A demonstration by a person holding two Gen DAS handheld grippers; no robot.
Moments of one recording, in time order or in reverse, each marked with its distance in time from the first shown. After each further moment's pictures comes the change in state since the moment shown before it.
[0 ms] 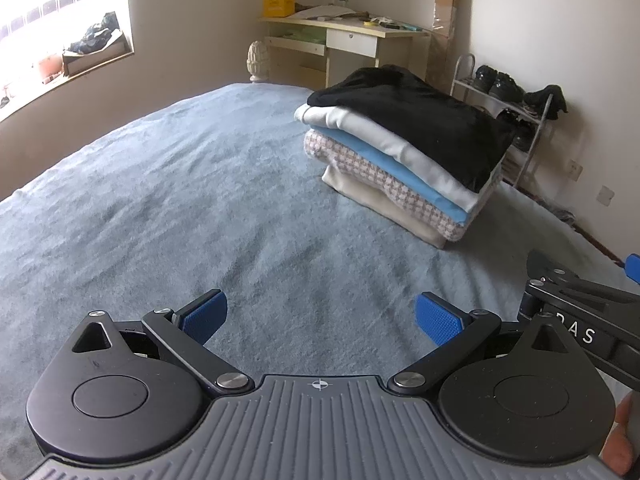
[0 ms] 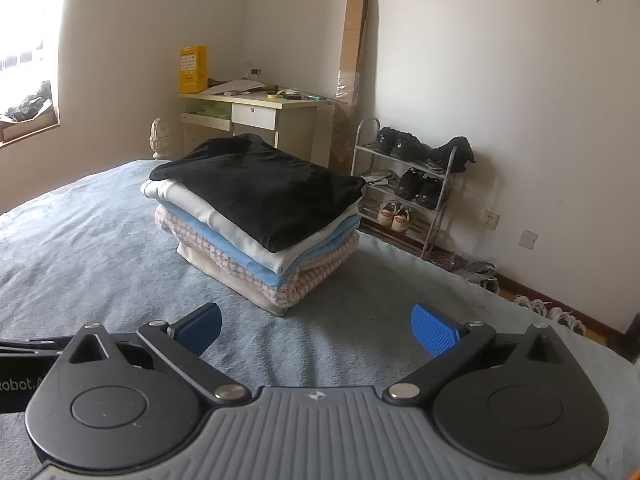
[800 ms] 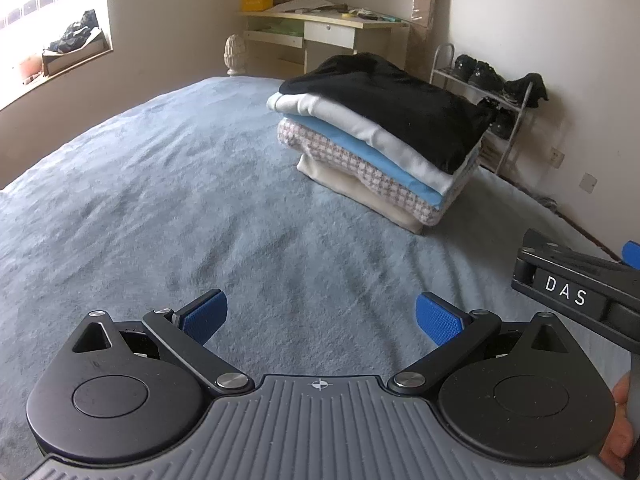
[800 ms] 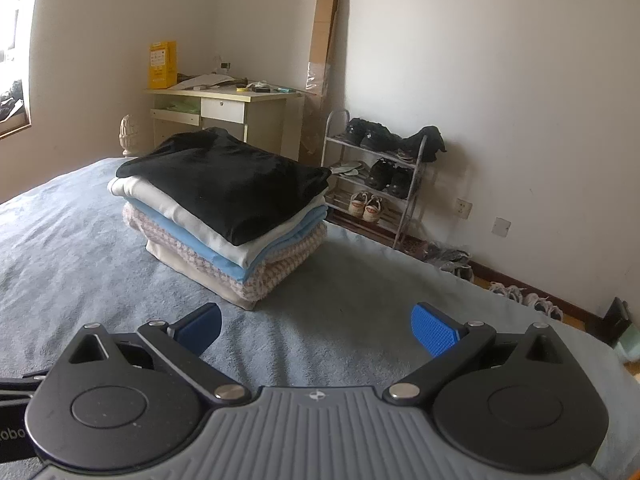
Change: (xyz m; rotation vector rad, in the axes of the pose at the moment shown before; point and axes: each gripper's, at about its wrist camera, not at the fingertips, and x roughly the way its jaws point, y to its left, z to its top) left arm 0.003 -0.015 -0.009 0.027 0.018 -0.048; right arm 0.008 -0.010 0.000 0.028 0.027 -0.082
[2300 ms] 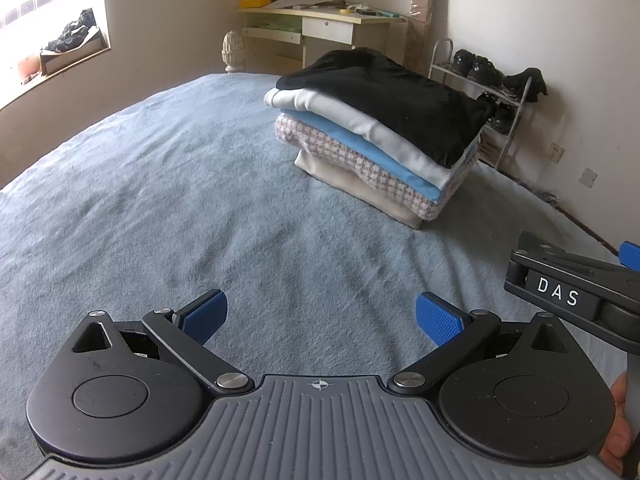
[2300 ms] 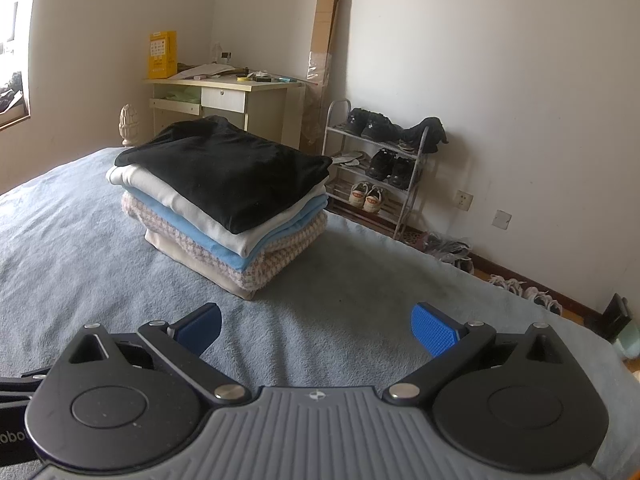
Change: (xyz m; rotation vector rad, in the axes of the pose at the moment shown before) left arm 0.000 -0.004 0.000 0.007 0.014 0.001; right arm 0.005 0.000 -0.001 -0.007 0.031 0.000
